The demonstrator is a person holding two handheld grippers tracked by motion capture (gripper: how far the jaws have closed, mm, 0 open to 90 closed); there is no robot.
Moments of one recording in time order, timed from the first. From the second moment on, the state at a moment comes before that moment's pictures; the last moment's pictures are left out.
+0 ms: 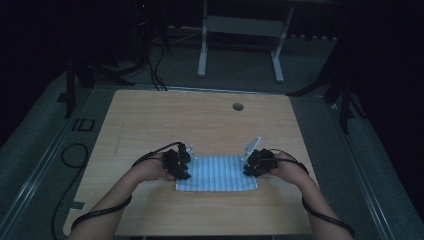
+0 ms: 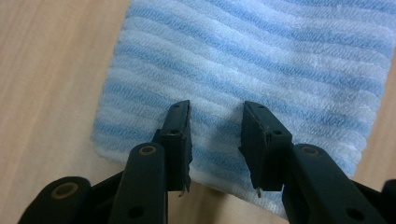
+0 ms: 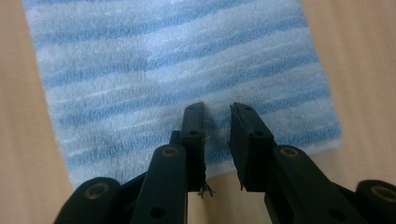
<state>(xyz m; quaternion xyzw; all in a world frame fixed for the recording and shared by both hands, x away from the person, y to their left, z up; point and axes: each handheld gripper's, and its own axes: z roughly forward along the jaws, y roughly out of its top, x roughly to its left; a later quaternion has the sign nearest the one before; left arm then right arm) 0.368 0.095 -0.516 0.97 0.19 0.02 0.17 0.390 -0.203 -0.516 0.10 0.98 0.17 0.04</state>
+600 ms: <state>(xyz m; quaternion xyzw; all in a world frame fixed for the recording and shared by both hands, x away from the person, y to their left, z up) 0.408 0.095 -0.516 0.97 0.20 0.03 0.16 0.429 -0.201 -0.514 0.13 0.98 0.16 0.03</state>
